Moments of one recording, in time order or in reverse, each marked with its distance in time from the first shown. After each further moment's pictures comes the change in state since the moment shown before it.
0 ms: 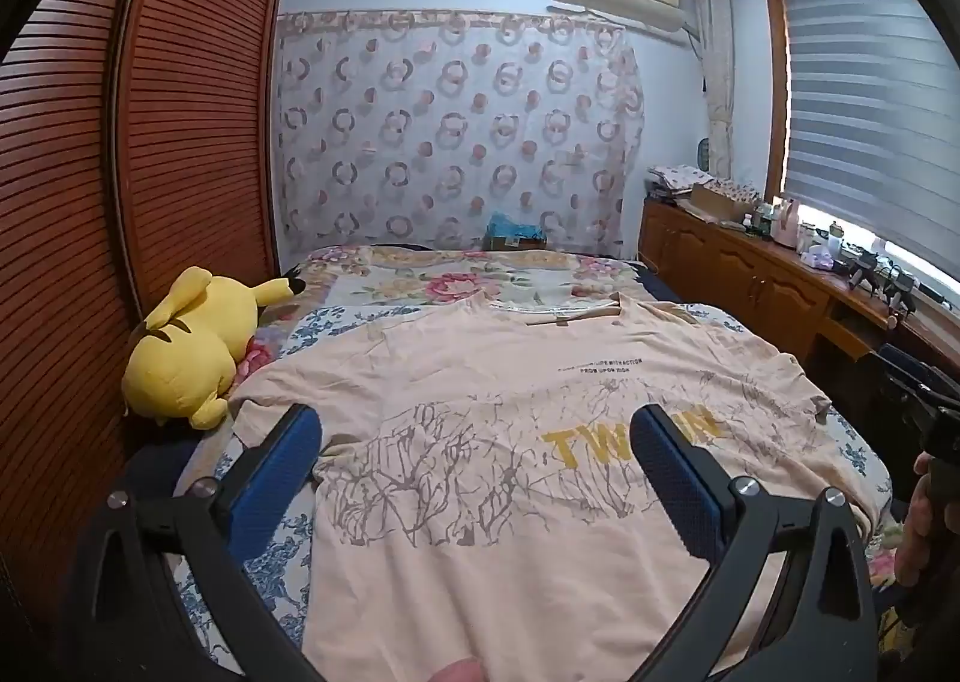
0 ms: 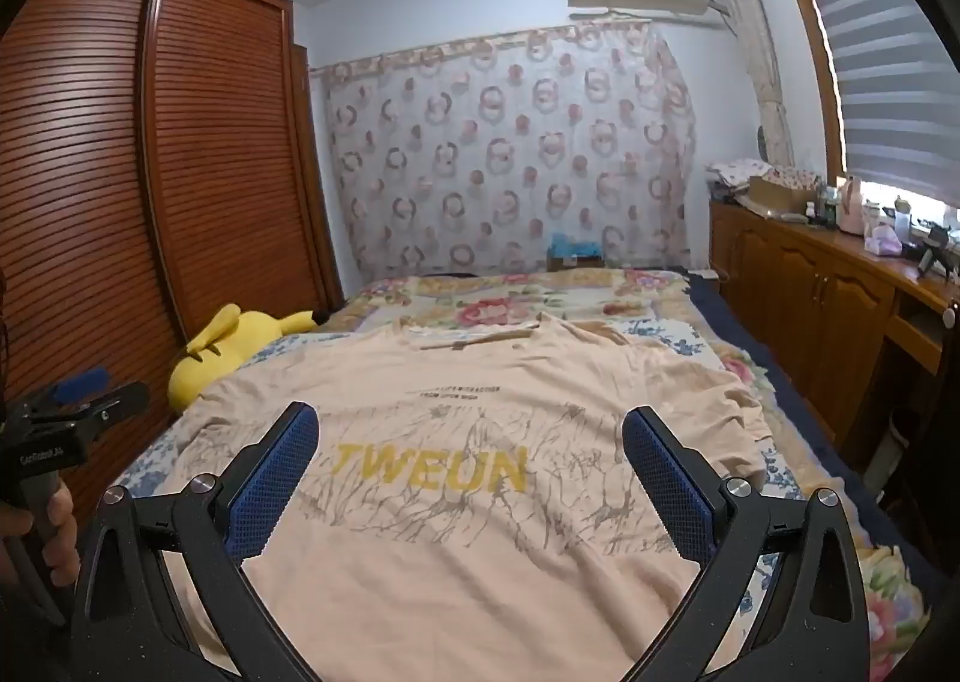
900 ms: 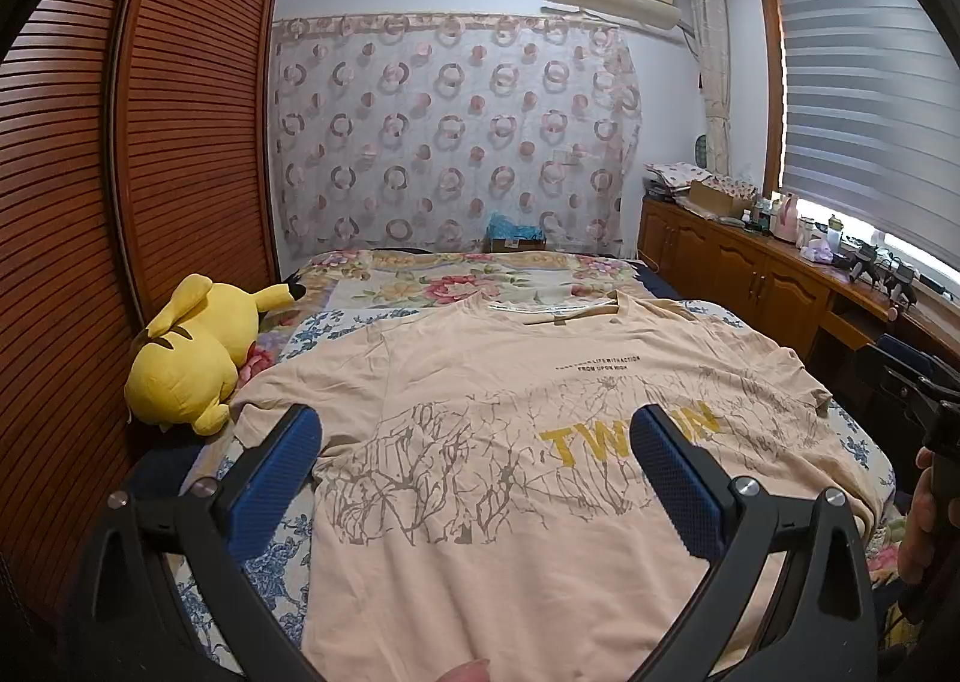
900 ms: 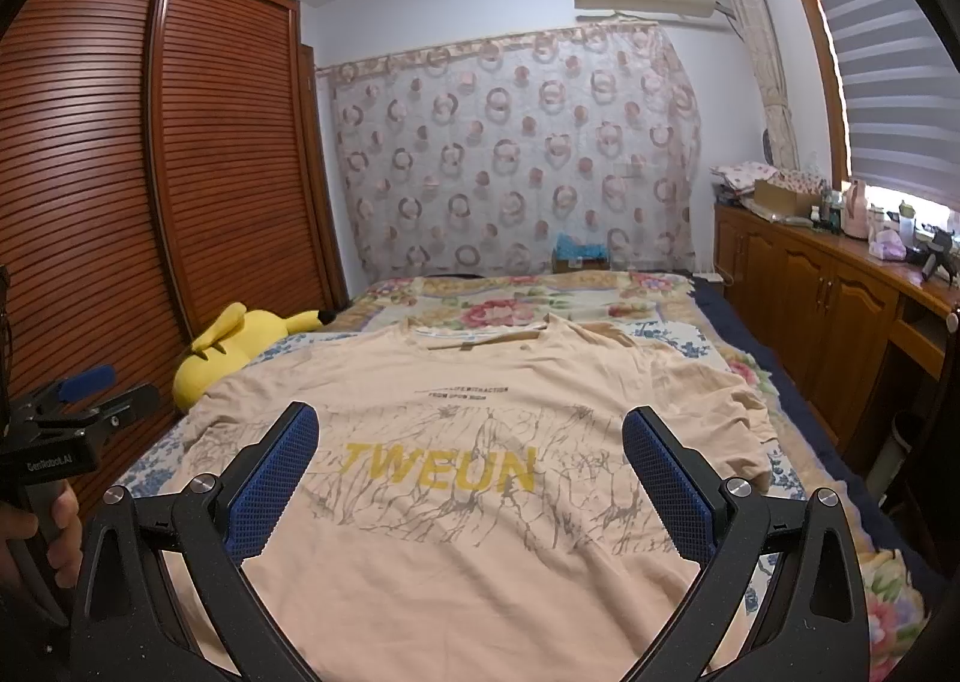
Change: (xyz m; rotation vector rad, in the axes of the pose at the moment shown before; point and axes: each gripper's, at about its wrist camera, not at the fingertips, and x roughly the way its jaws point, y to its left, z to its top) left arm 0.000 0.004 0.001 0.018 0.003 0.000; right arm -0.001 0.004 0.000 -0.006 0.002 0.002
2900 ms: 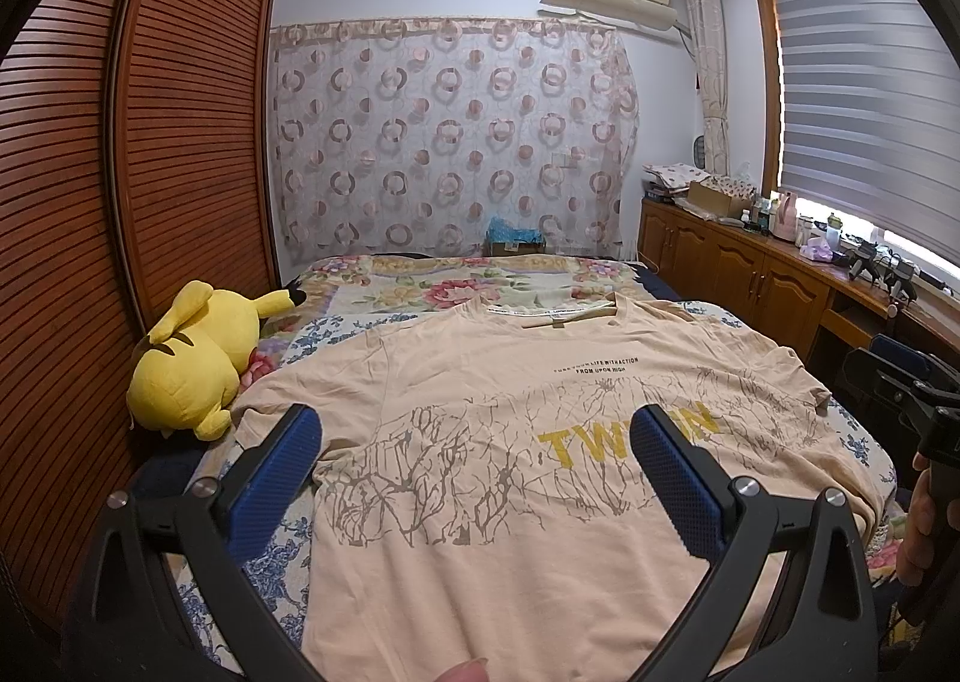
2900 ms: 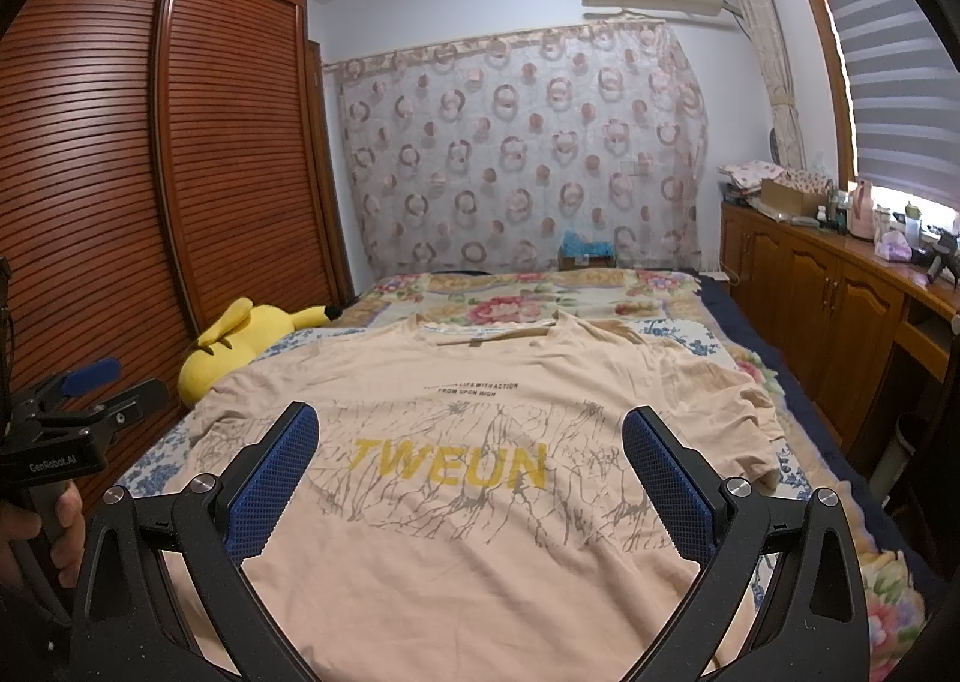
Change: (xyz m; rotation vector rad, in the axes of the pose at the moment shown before) left arm -0.007 -0.007 0.005 0.014 -0.009 0.008; right arm 0.002 0.002 0.001 -0.003 0.003 0.004
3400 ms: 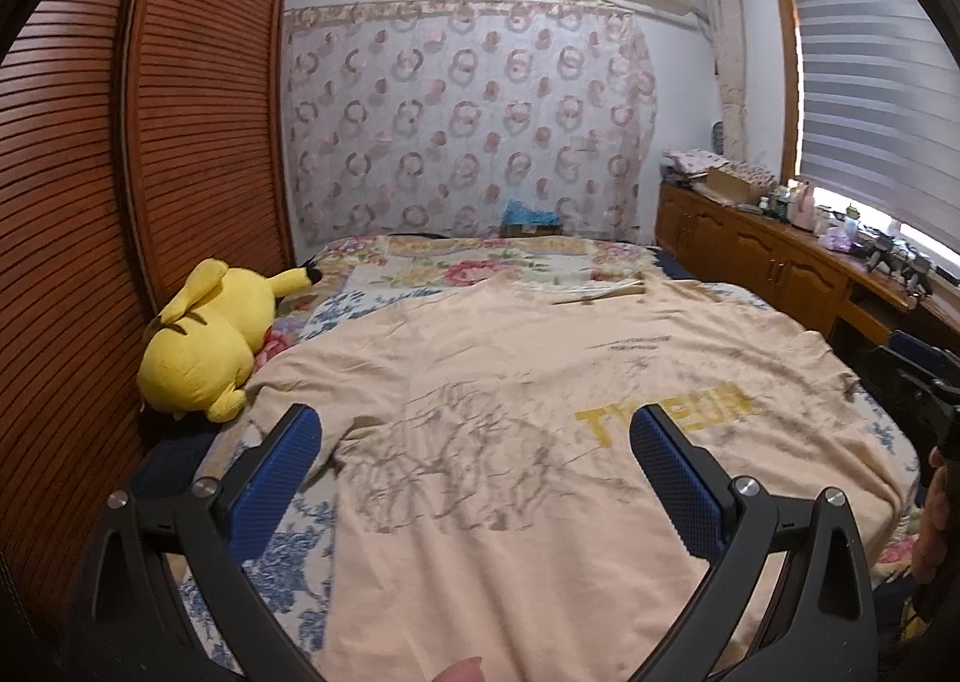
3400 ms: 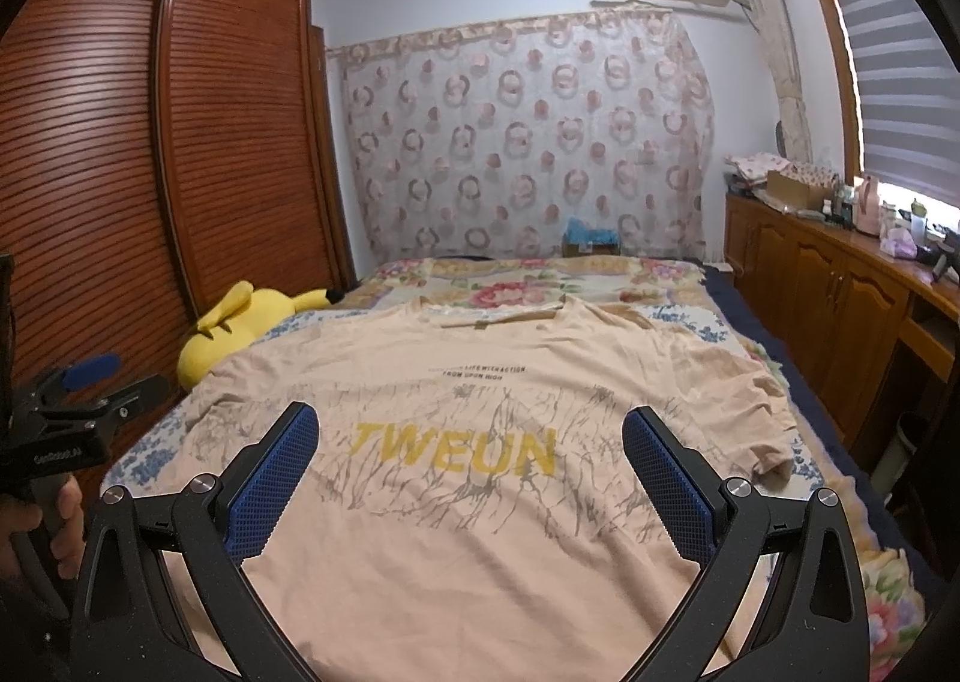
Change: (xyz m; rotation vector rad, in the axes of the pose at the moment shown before) left arm 0.017 0.023 -0.011 -0.013 0.044 0.043; right arm 0.021 0.020 -0.011 -0.017 0.037 0.004
